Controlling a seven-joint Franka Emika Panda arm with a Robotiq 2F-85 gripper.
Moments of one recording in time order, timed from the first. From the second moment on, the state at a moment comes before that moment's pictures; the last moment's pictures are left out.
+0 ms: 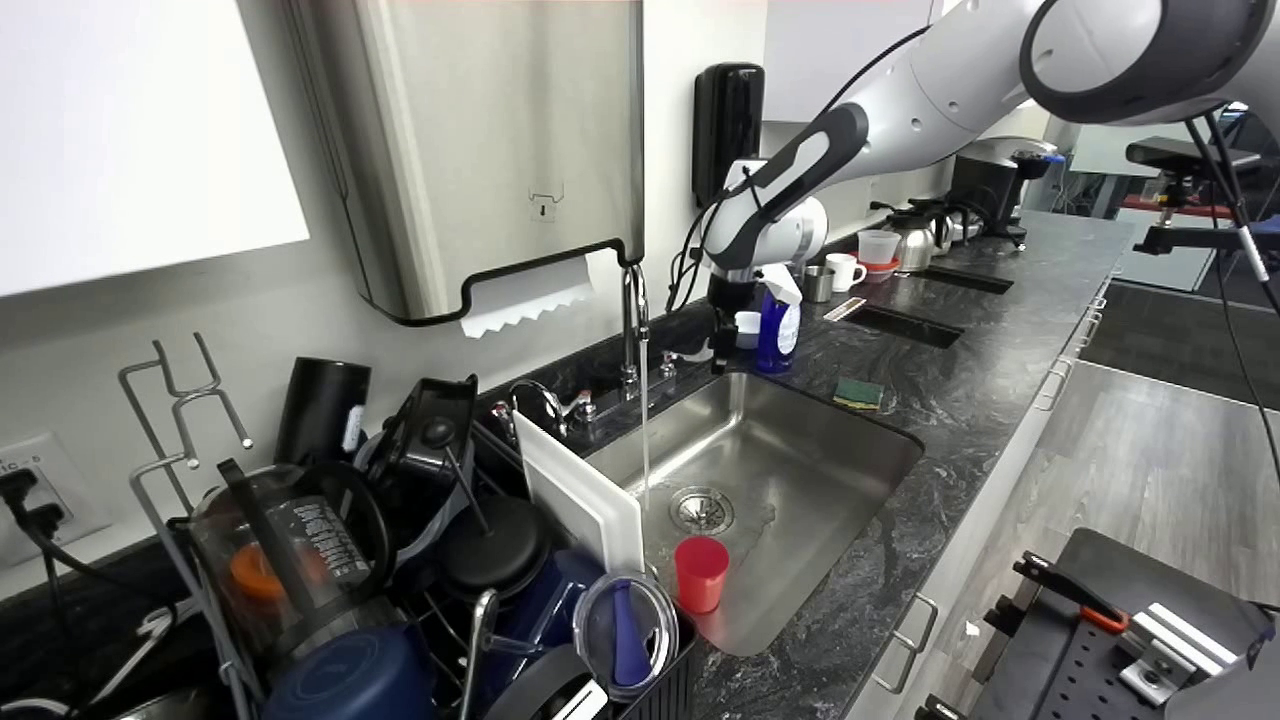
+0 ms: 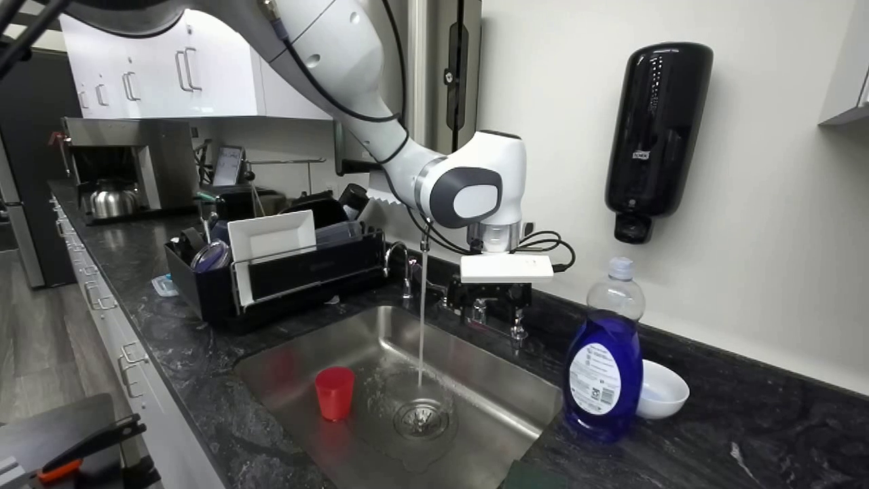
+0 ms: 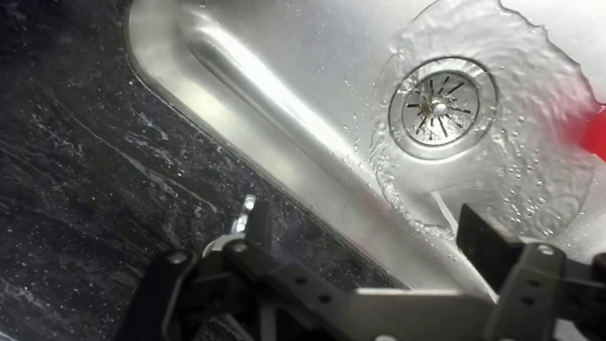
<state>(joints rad) -0.23 0.71 0.07 -1.63 0.06 2.45 -1.07</state>
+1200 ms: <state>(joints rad) -0.23 0.72 0.07 -1.62 0.03 2.46 -1.07</state>
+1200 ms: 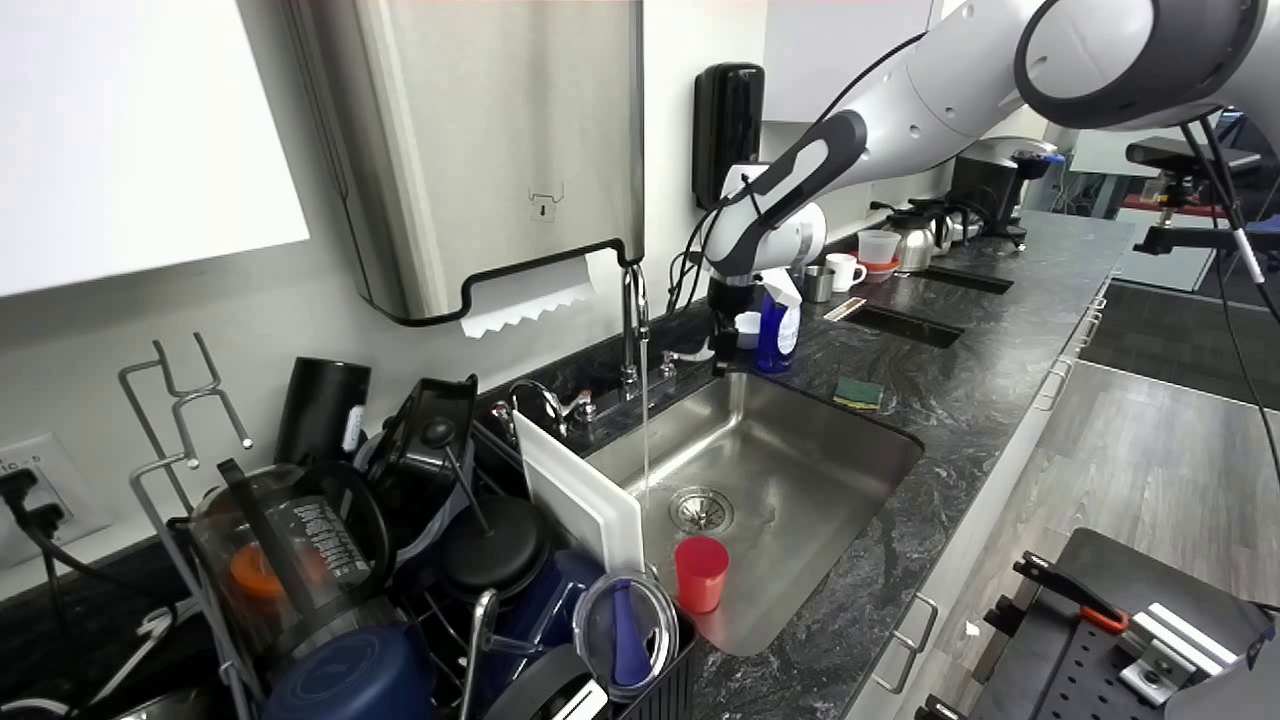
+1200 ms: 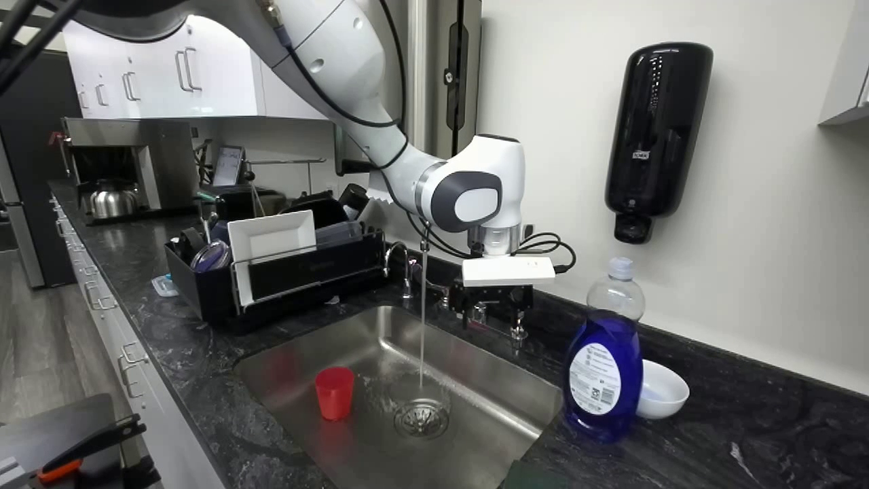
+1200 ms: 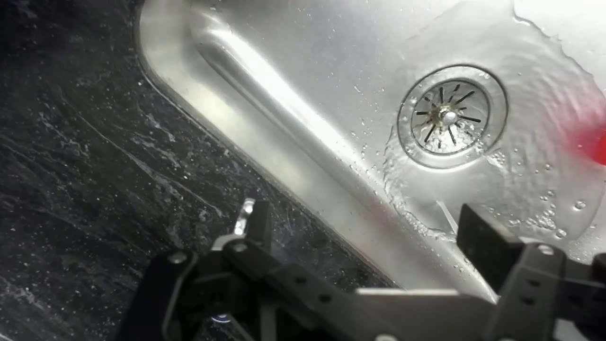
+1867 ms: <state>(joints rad) -0.23 0.75 0.06 -1.60 0.00 2.53 -1.07</state>
